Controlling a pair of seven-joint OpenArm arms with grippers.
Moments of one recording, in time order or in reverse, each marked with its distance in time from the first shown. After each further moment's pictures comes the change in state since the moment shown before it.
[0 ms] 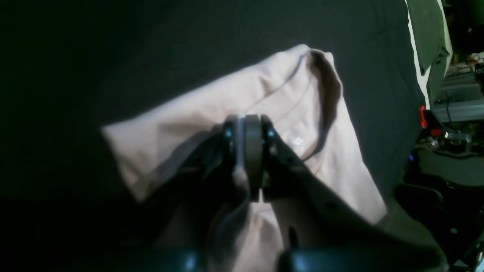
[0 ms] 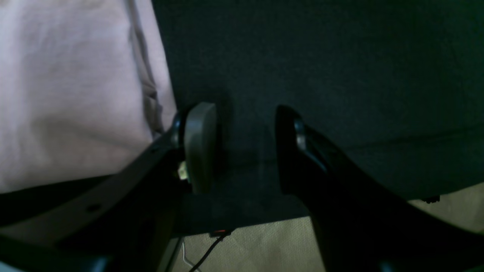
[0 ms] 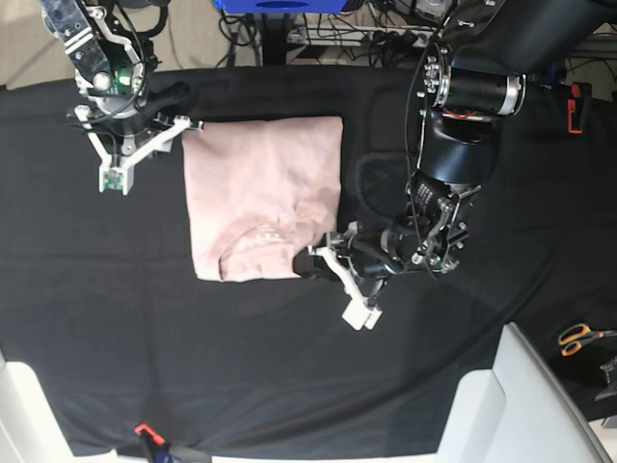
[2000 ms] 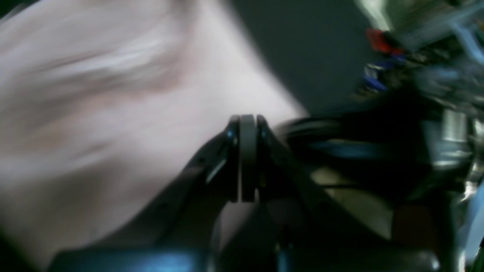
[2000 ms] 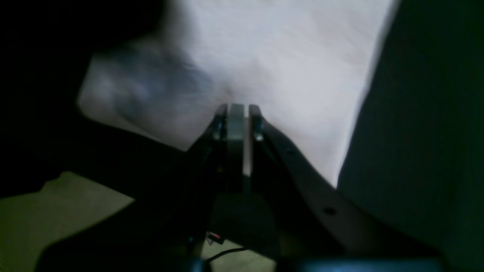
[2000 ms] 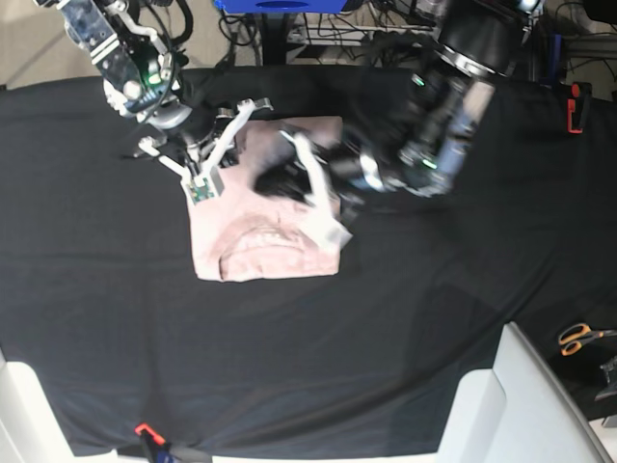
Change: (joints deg) left arm 25.4 -8.2 20.5 41.1 -7.7 4.6 -2.1; right arm 4.9 -2.8 -6.3 -0.6 -0.4 24.7 0.4
